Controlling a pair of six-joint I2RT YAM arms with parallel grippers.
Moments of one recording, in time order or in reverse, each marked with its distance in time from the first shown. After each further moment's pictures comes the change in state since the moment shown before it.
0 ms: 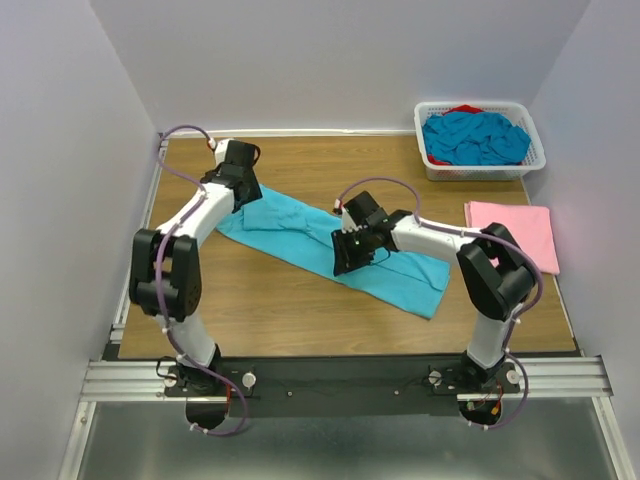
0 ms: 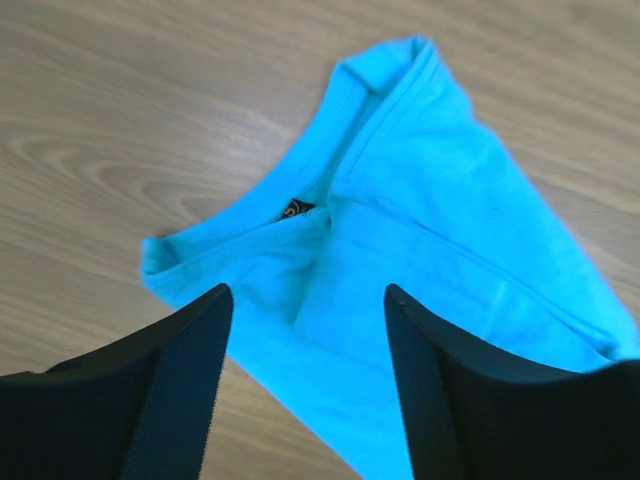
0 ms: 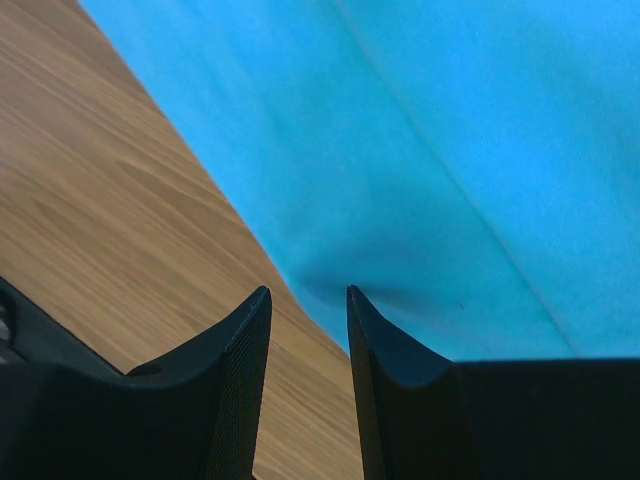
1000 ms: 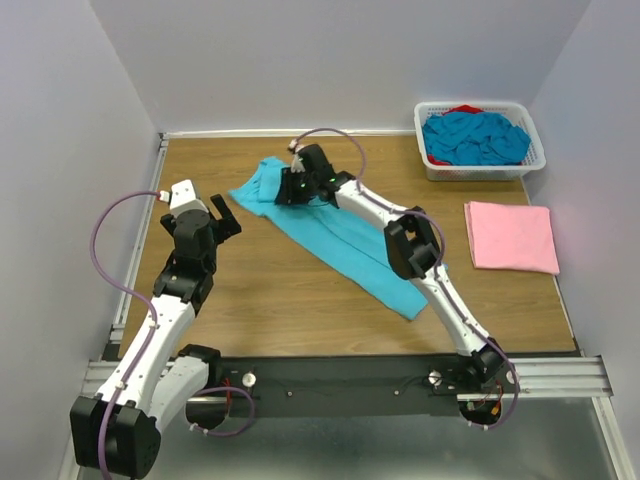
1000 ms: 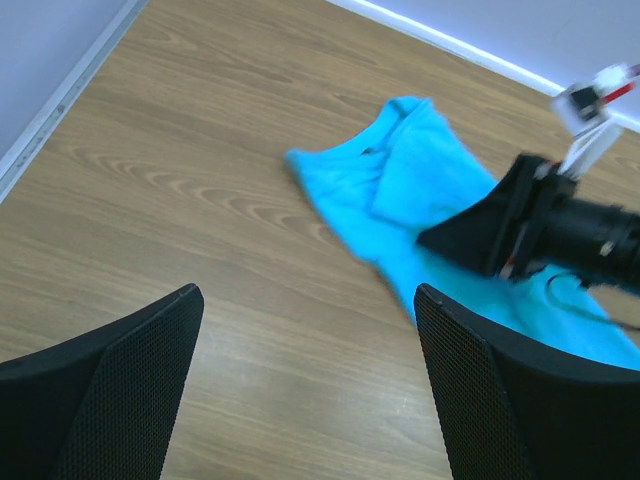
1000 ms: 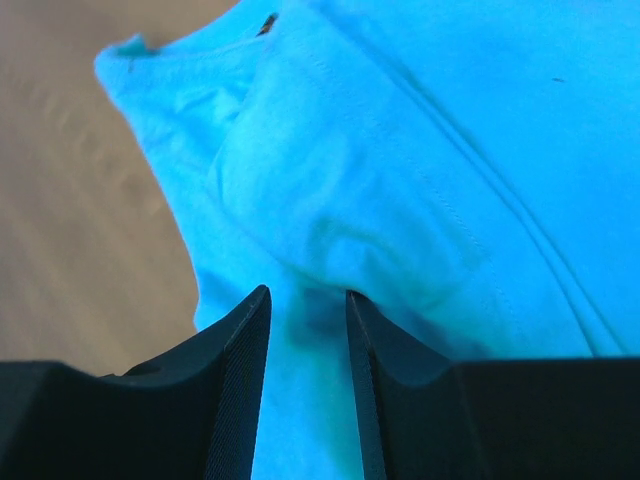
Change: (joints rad) left arm 0.000 -0.952 -0.703 0.362 -0.011 0.094; right arm 0.006 0.855 1.214 0.075 -0.029 0.050
